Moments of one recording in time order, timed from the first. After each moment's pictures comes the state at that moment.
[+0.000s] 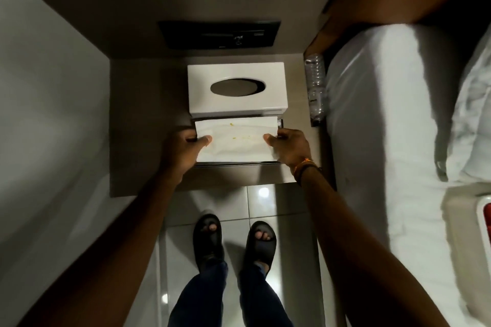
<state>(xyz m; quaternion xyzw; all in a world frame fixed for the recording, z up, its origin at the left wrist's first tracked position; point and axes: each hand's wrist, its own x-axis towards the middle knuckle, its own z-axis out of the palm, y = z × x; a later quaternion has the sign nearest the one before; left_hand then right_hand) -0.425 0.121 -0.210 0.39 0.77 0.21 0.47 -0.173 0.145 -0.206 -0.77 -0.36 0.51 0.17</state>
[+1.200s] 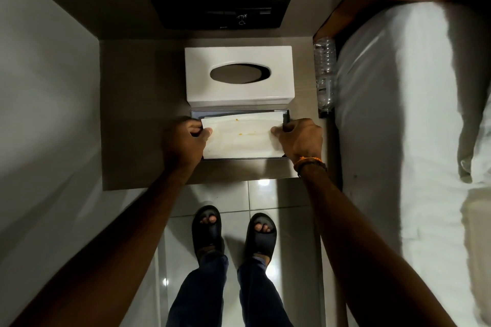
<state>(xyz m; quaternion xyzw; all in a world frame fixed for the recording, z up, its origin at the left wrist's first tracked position) -0.414 0.118 -0.241 0.46 0.80 0.21 0.31 -0.169 0.151 -0.219 -0.82 -0.46 0.33 0.07</state>
